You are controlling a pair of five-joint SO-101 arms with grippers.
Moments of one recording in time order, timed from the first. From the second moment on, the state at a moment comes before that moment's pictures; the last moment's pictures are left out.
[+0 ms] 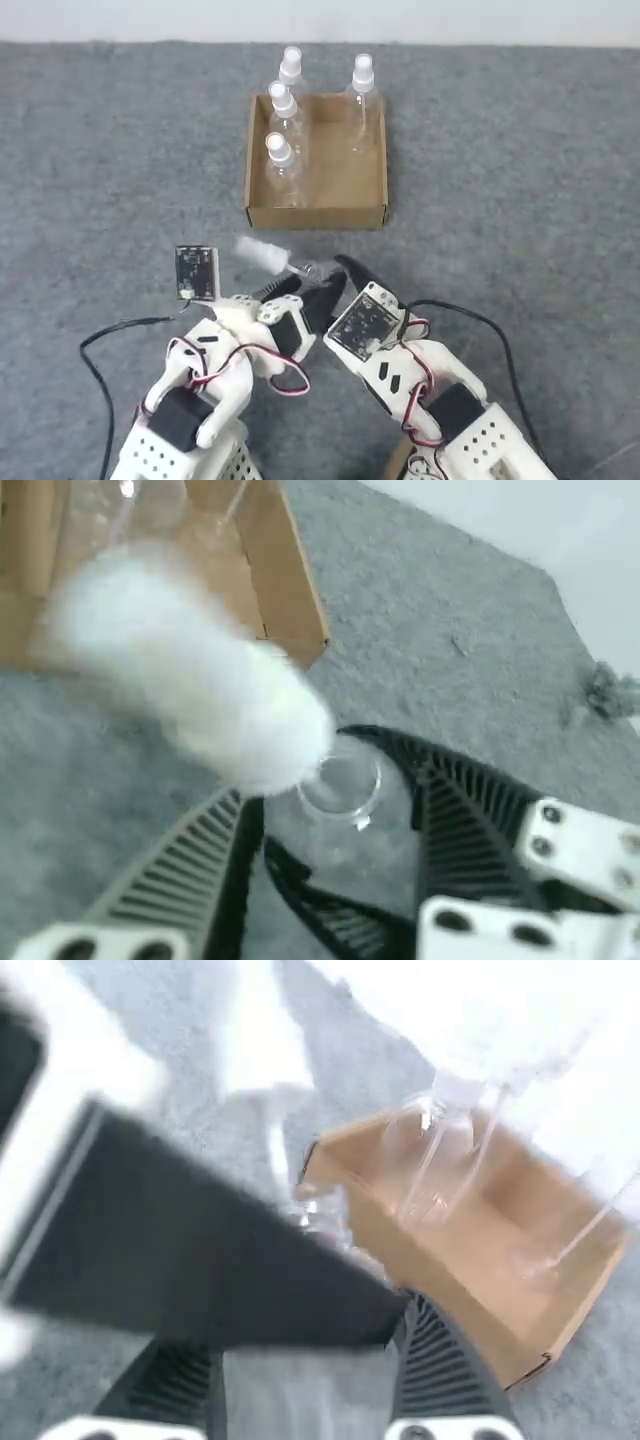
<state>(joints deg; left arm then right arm) 25.4 -103.4 90.3 55.2 40.2 -42.3 -90.8 95.3 24.7 18.1</state>
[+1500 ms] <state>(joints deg) 13.7 -103.4 78.1 57.5 46.0 -41.2 -91.1 95.3 24.7 18.1</state>
